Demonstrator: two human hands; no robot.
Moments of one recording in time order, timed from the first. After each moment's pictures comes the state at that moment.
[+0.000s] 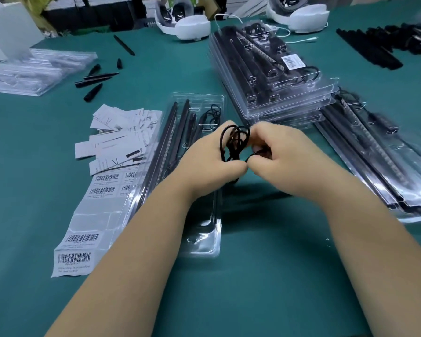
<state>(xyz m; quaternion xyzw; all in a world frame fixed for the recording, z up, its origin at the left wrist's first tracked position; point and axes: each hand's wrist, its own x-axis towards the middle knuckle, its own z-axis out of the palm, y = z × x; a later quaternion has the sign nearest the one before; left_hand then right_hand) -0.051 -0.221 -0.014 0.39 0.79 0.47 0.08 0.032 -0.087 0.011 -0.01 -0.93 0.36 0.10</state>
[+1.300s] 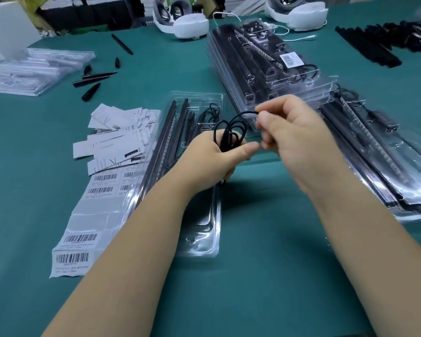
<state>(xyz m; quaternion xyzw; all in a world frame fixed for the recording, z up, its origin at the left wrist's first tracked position) -0.049 -0.217 -0.013 0.33 0.76 0.54 0.15 0.020 -0.089 0.009 -0.09 -0.72 0.65 0.24</state>
